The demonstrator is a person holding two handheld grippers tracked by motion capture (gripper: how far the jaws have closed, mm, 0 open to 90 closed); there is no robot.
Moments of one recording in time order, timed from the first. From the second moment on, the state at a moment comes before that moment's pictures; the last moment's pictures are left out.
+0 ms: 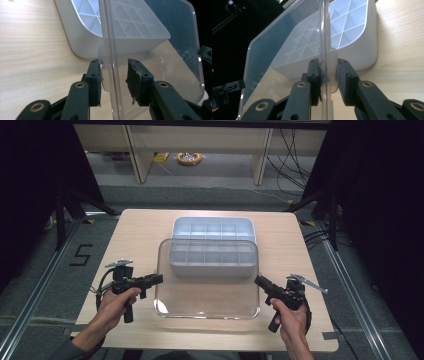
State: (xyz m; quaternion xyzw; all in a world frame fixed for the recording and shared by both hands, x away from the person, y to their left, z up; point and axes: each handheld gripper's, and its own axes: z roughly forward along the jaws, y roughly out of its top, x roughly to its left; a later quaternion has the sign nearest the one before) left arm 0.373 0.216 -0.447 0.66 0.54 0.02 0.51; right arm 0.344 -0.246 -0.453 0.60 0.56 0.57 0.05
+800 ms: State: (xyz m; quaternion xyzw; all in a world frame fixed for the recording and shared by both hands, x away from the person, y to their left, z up) left arm 0.331 0.223 -0.480 0.67 0.55 0.01 0.49; right arm 0.307 -0.243 -0.478 0.60 0.57 0.56 0.03
